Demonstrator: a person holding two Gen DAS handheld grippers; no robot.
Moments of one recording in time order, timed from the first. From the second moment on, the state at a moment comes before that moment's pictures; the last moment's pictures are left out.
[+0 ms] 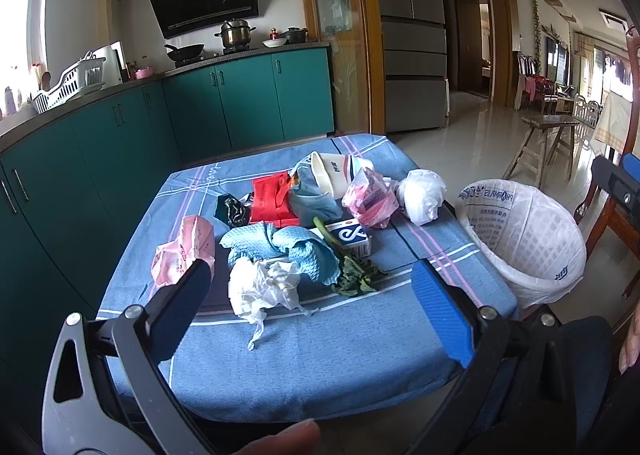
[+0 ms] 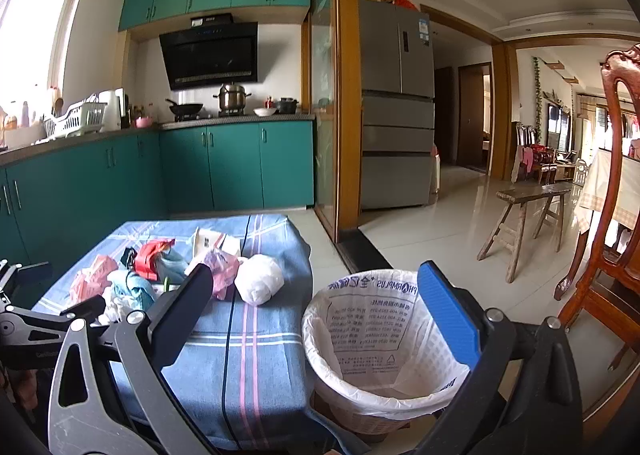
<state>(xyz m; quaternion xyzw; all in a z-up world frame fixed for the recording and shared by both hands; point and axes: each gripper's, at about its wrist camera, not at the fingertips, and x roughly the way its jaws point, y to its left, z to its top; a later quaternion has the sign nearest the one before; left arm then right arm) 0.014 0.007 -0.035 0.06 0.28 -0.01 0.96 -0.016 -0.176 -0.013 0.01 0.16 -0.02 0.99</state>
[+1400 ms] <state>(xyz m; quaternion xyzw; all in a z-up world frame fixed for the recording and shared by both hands) 0.175 0.182 -0.104 -0.05 0.46 0.03 0.88 0.237 -0.136 -0.120 0.02 0.38 0.19 0.90</state>
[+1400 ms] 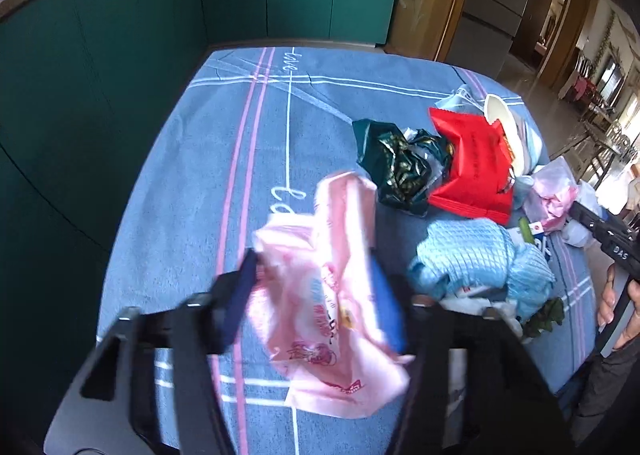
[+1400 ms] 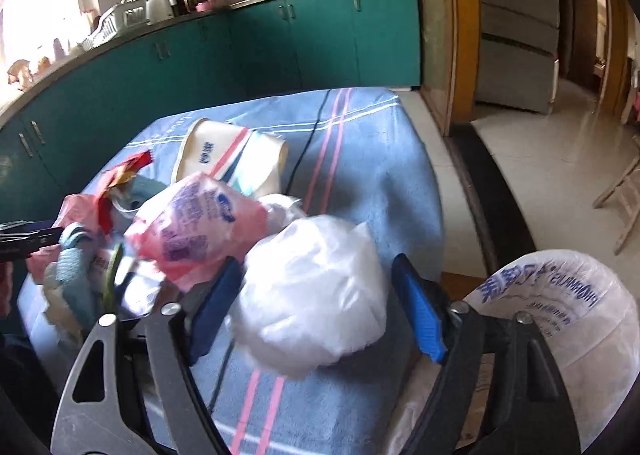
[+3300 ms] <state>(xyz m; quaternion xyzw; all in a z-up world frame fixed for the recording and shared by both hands) 0.149 0.026 -0.013 0.04 0.27 -0.09 0.96 0.169 -0.208 -0.062 0.05 0.23 0.15 0.96</state>
